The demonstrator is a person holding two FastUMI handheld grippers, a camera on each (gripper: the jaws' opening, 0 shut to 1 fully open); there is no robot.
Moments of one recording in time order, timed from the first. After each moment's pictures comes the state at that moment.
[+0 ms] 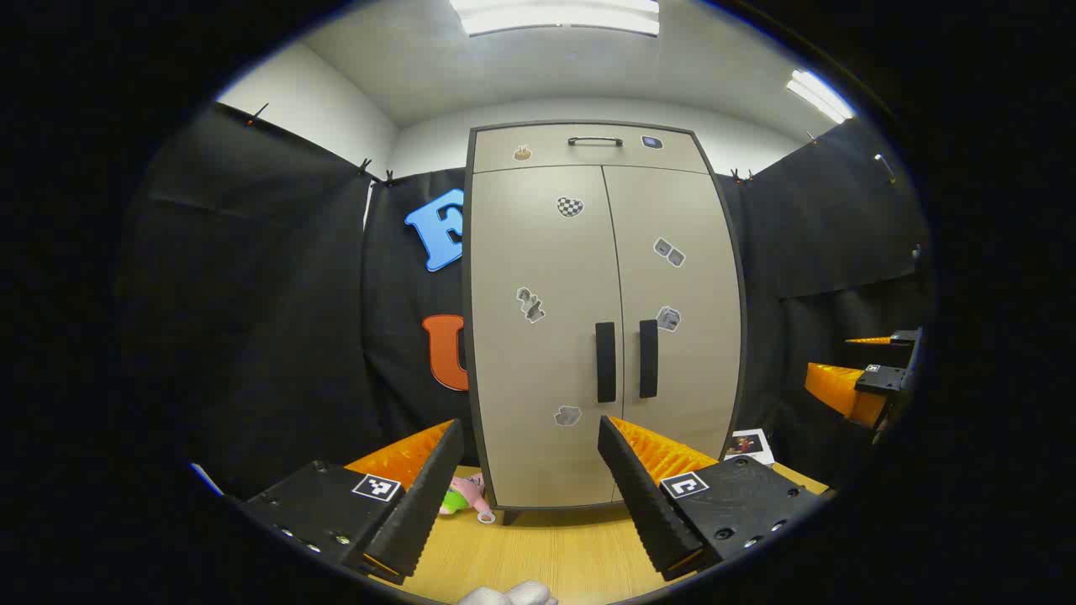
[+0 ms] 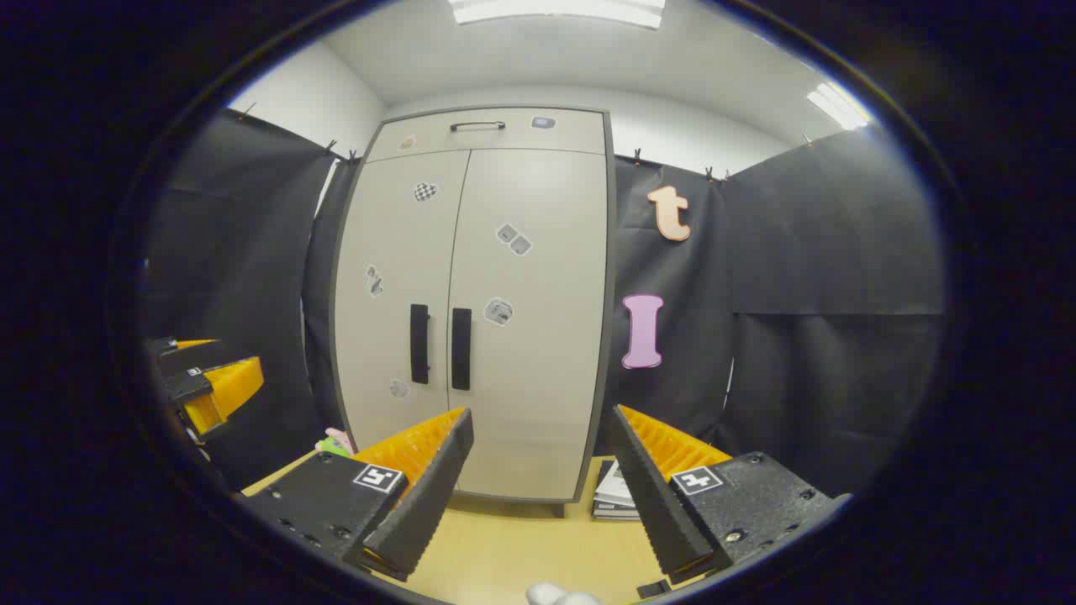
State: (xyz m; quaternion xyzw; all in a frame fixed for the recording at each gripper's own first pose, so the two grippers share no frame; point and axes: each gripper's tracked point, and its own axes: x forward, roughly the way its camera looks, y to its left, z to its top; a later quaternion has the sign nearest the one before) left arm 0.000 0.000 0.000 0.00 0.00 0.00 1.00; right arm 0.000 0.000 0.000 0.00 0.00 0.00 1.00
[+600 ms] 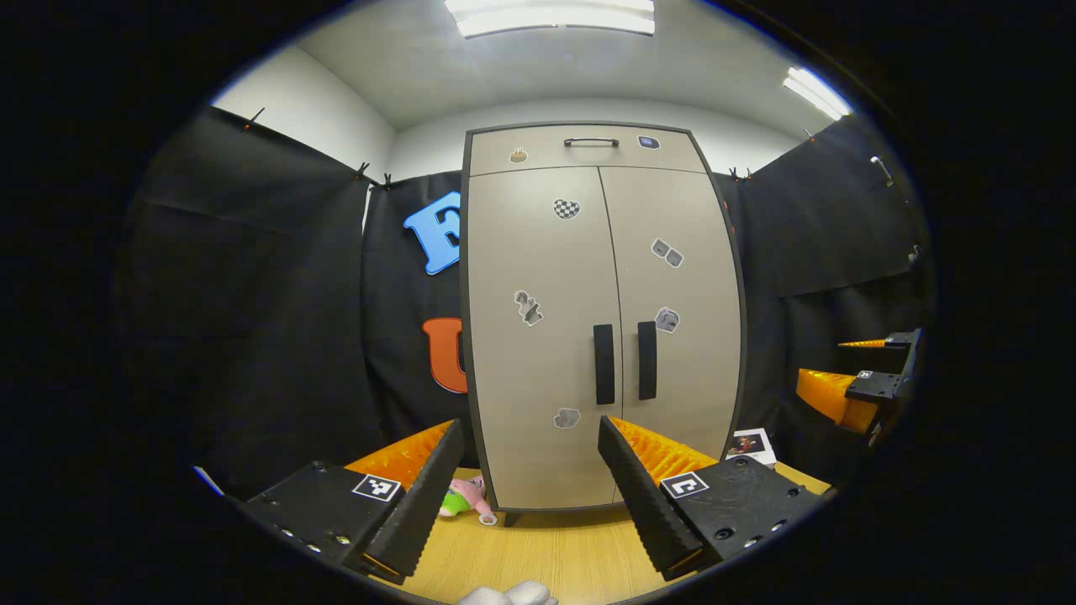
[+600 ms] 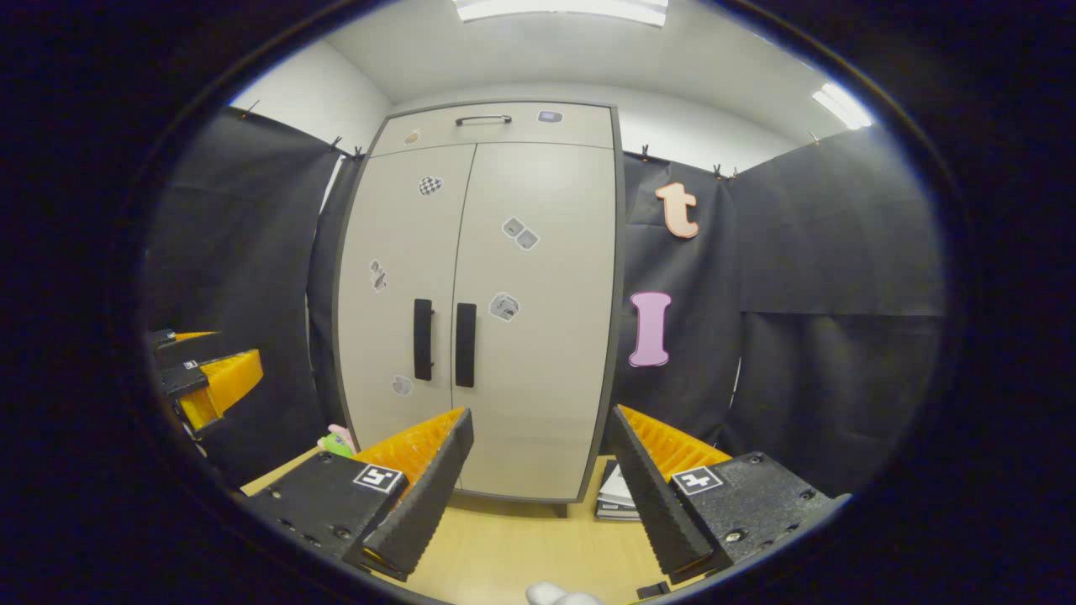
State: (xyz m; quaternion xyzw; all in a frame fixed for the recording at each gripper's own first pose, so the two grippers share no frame) left arm -0.001 -0.003 0.001 0.00 0.00 0.00 1.00; right arm 0.012 0.005 -0.005 0.00 0.00 0.01 1.00
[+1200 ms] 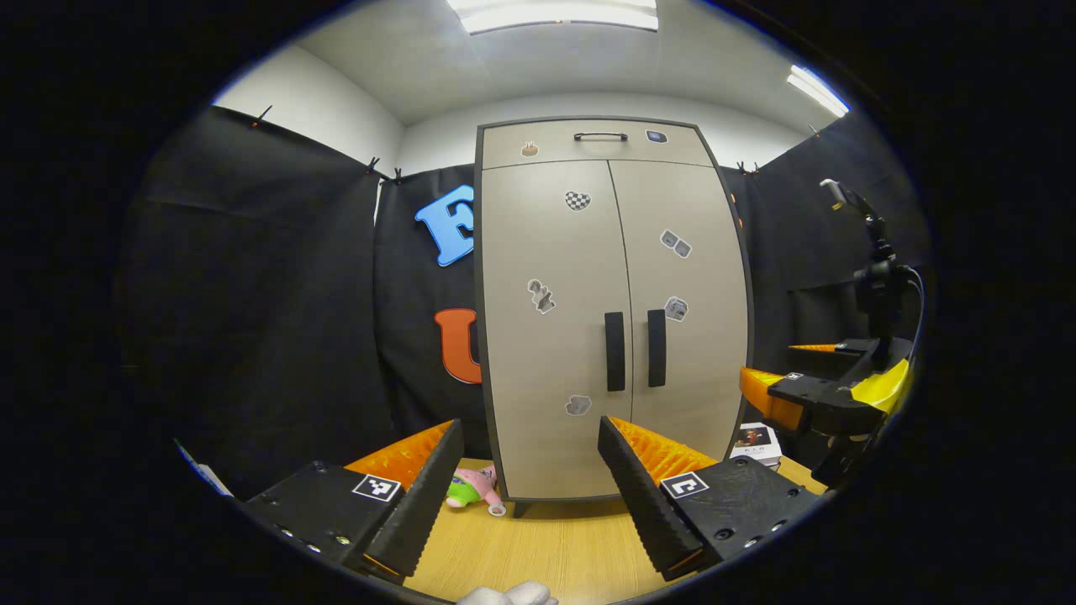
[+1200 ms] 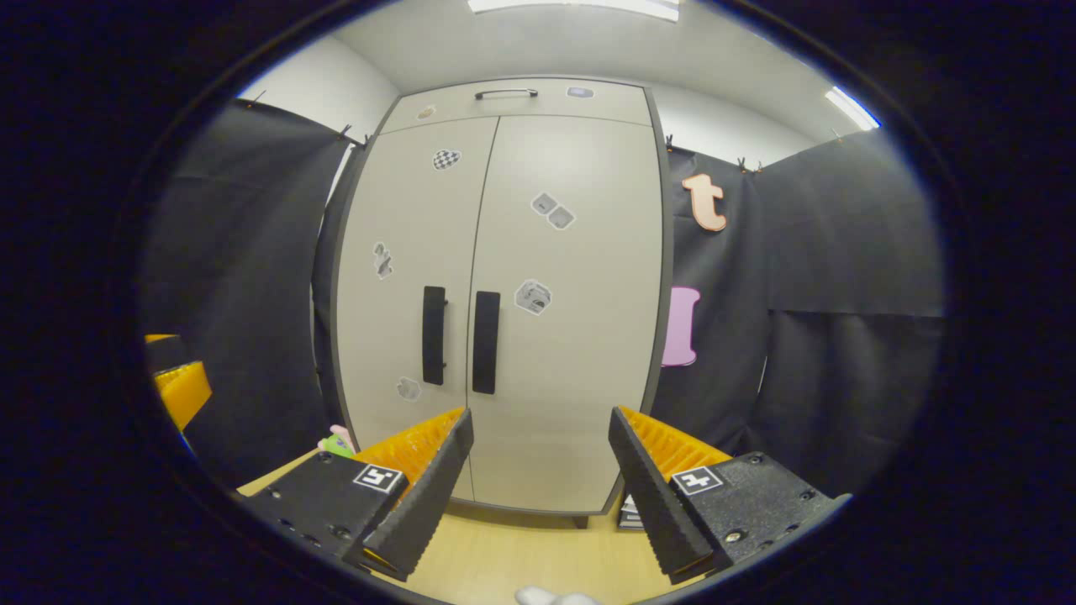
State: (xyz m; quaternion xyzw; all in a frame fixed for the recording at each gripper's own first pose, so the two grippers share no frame) left arm -0.018 0.010 -0.014 0.00 0.02 0.02 1.00; right arm 0.093 0.050 -0.012 -0.01 0.01 0.03 1.00
